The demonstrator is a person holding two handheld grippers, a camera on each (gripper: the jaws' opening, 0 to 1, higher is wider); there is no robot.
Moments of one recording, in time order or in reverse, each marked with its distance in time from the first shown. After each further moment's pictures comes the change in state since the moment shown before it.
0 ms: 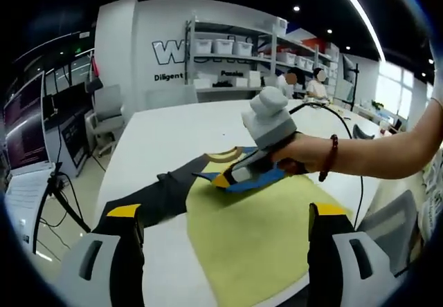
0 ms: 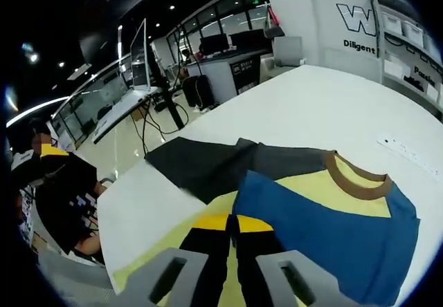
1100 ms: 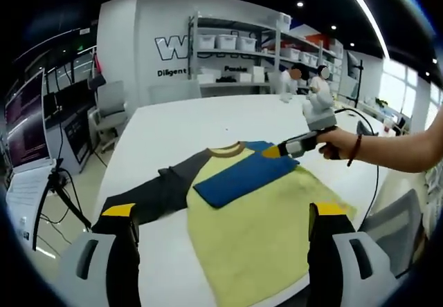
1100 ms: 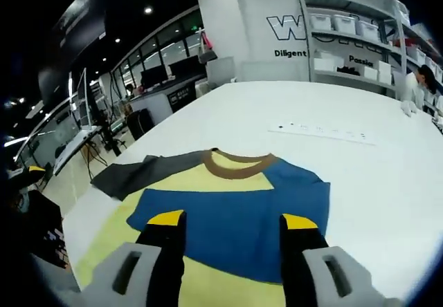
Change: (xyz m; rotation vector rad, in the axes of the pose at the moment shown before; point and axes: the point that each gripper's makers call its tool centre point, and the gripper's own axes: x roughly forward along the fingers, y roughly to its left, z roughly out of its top) left arm 0.008 -0.005 -0.007 0.001 0.036 0.019; right arm -0.106 -0.154 -0.037 0.188 -0.172 -0.358
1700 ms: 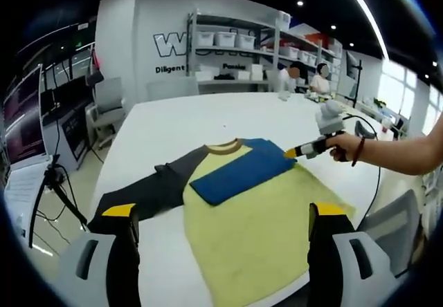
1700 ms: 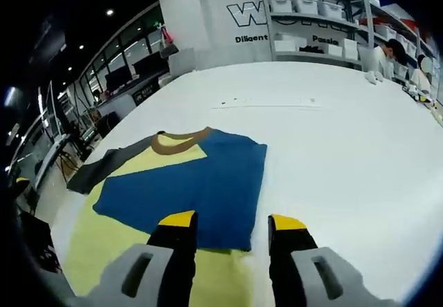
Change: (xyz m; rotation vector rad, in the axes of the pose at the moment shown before) left arm 0.003 -0.002 -0.005 -0.016 0.015 -0.014; right arm -0.022 -0.075 -0.051 0.150 0.081 -0.159
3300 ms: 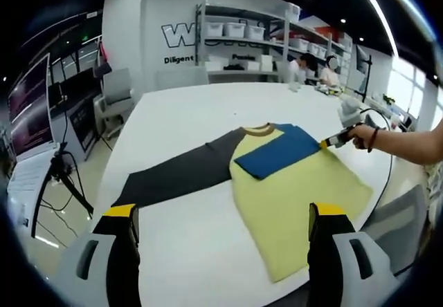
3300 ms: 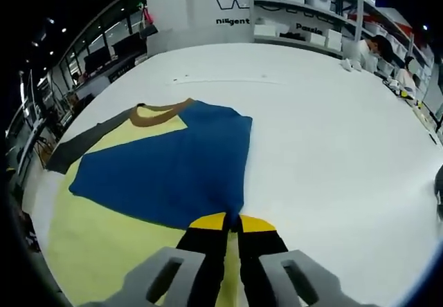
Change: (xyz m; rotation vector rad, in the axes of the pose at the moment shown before) left arm 0.001 0.016 -0.023 -0.011 0.061 0.056; right arm -0.023 -0.101 -0.024 -0.033 0.106 -0.153
